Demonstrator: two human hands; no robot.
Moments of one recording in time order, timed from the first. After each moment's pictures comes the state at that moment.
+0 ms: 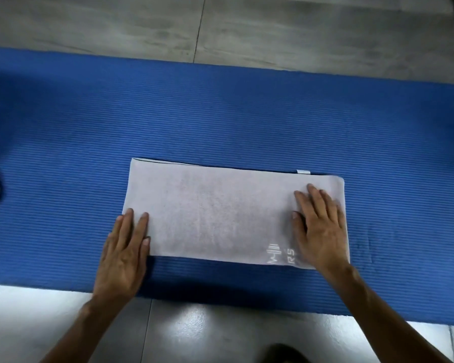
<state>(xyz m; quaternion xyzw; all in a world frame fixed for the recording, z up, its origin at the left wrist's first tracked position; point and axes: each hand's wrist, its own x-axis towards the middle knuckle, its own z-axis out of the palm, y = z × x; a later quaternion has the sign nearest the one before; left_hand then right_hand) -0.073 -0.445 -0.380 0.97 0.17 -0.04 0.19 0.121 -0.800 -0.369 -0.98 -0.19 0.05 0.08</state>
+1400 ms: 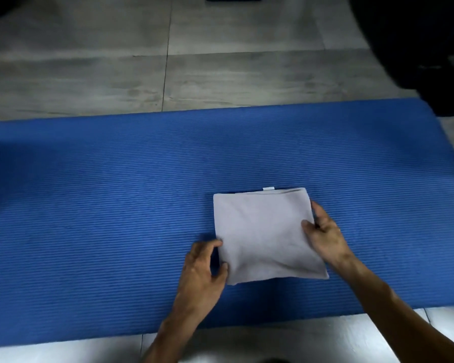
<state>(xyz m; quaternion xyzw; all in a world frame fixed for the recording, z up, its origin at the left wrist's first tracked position) 0.012 -0.598 -0.320 0.90 0.15 -0.08 0.40 0.137 -0.846 -0.317 -0.84 0.10 0.21 0.50</state>
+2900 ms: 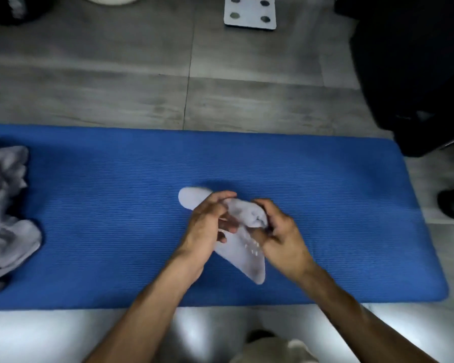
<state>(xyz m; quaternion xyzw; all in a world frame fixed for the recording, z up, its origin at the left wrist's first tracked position) 0.085 -0.566 -0.078 0.63 0.29 -0.14 0.71 0.114 -0.727 -0.110 -0.85 -0.14 0.16 0.48</state>
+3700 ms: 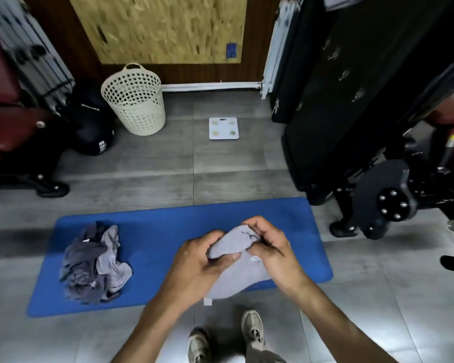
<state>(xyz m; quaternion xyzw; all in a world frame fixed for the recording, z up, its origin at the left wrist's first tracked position) -0.044 -0.574 0.594 0.87 0.04 -0.05 0.49 0.000 -0.742 0.592 -0.74 -0.11 0.19 0.64</state>
